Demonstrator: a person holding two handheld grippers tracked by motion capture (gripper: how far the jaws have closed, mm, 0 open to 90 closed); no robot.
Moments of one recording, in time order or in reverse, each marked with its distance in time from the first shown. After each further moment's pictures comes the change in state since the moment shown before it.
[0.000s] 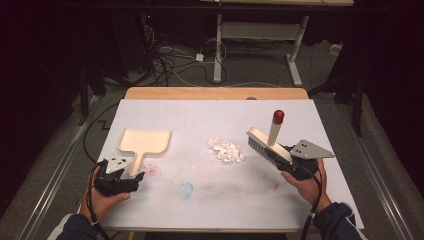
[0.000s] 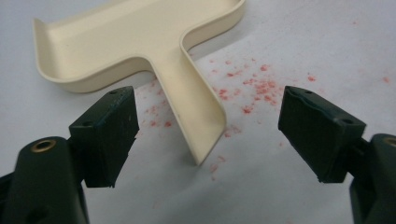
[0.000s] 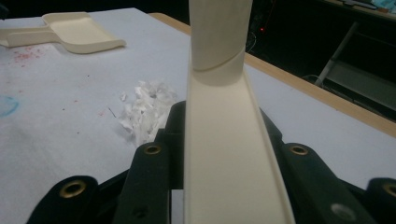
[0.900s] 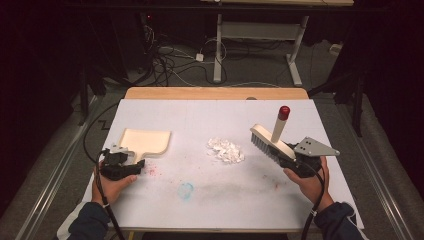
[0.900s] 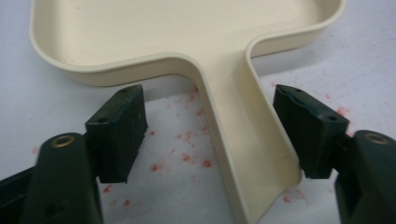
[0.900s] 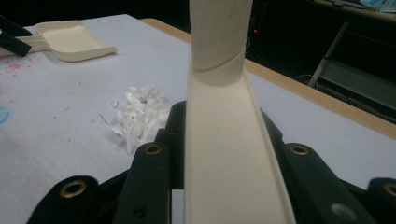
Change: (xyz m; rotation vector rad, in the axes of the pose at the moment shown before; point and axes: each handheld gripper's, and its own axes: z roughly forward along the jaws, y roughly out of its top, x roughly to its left) left arm 0.028 0.013 0.039 0.056 0.025 -0.216; right arm -0.007 0.001 -0.003 -0.010 -0.022 0.029
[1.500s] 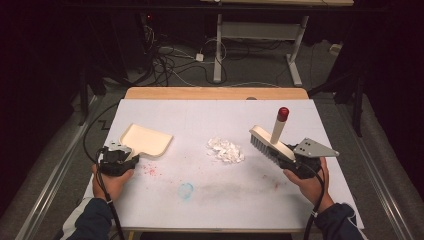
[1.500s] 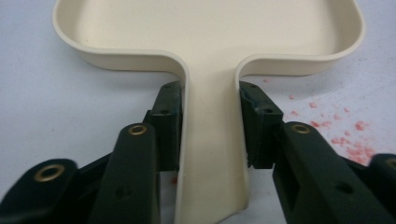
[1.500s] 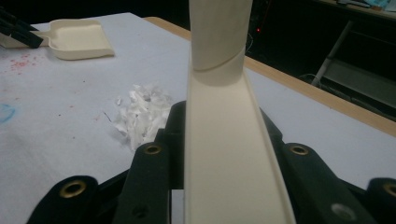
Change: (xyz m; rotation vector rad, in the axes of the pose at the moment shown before) left arm 0.006 0.005 0.002 -0.003 0.011 0.007; right arm 0.001 -0.001 0.000 0.003 0.013 -0.003
